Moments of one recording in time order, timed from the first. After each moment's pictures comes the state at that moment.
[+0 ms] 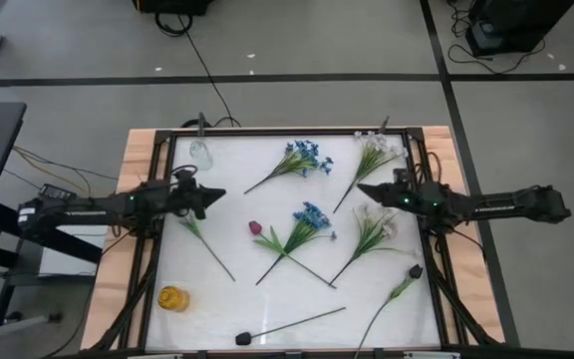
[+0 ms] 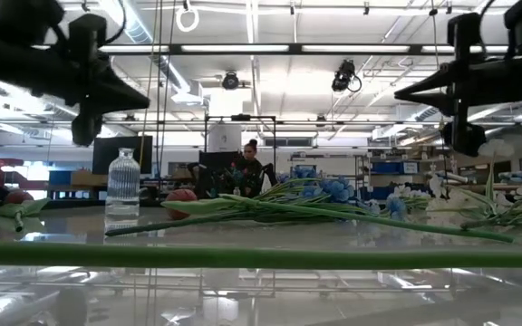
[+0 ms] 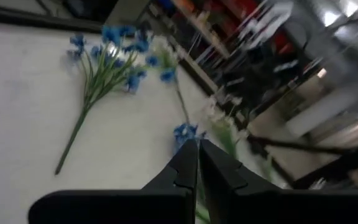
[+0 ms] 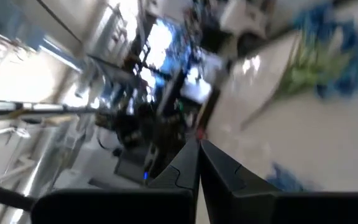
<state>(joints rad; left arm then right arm) 0.13 0.46 0.18 0.11 -0.17 -0.78 -0.09 0.50 0.04 0.45 0.26 1.16</state>
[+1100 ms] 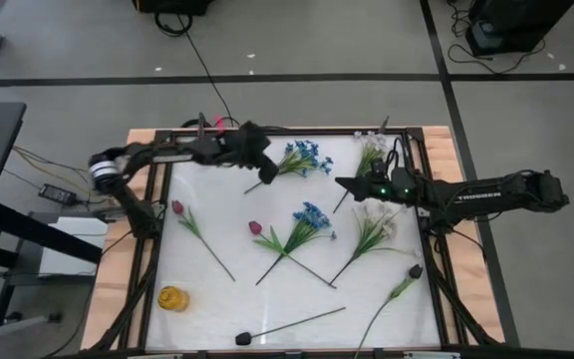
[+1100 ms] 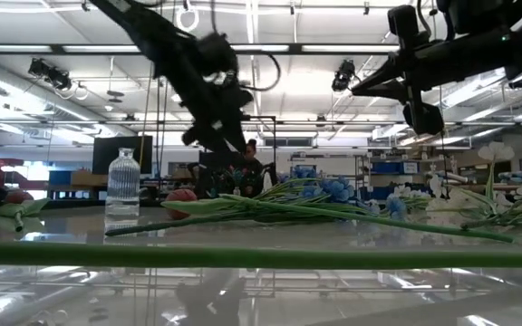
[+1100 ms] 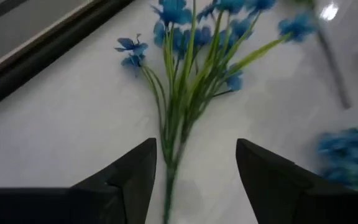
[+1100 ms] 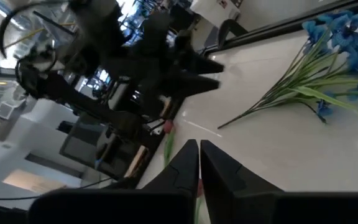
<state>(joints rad) 0.47 1.66 1.13 -0.32 0.00 -0.26 -0.15 0.92 0.35 0.40 0.20 1.00</state>
